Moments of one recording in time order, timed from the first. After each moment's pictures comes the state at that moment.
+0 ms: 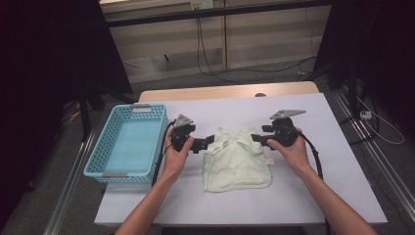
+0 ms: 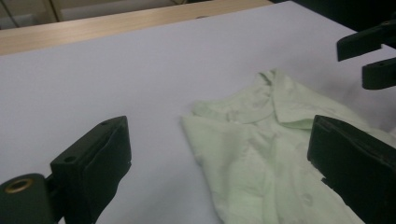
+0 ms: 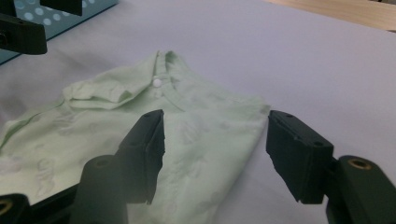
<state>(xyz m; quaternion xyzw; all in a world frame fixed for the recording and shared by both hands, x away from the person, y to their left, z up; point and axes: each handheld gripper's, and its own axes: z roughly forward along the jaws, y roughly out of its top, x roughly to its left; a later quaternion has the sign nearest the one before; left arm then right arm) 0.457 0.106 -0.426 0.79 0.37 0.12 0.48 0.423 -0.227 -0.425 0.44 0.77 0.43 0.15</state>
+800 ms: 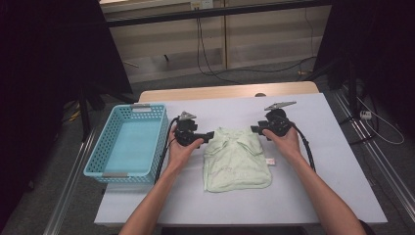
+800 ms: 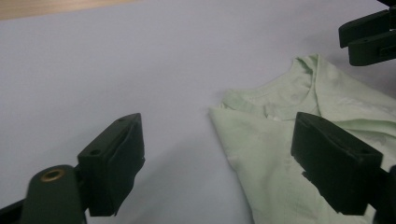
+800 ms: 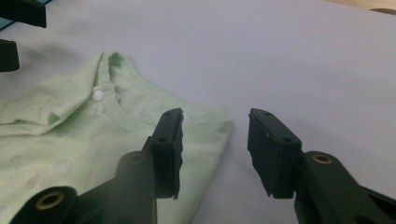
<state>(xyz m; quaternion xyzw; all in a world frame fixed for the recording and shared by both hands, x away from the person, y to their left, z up) 0.486 0.098 -0.443 0.80 0.39 0.10 0.44 0.468 -0.227 -0.443 0.48 0.77 0.40 0.14</state>
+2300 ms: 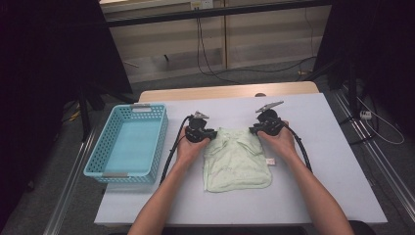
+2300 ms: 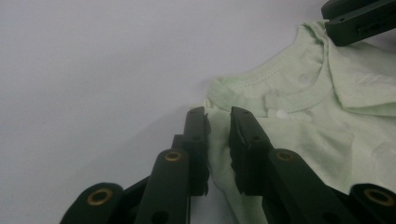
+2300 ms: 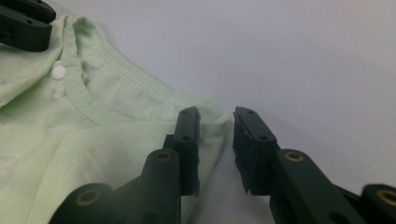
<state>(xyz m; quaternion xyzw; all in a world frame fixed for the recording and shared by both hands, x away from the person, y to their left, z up) 0.502 0.071 -0.461 0.84 0.37 0.08 0.40 0.483 -0.210 -0.456 0.46 0.81 0.34 0.15</state>
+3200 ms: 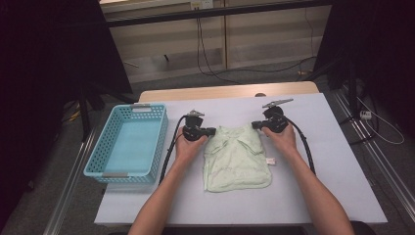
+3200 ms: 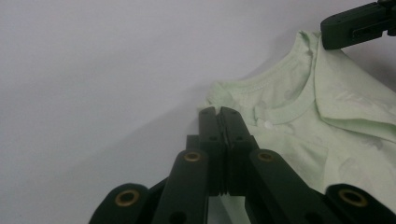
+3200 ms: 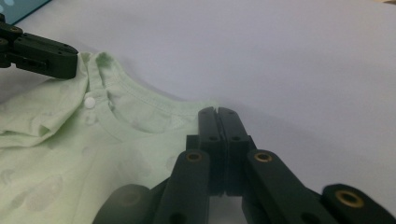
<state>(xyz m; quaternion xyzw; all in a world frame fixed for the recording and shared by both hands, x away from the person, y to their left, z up) 0.505 0.079 -0.455 0.81 0.39 0.05 0.43 0.483 -0.225 -0.447 0.48 0.77 0.40 0.12</state>
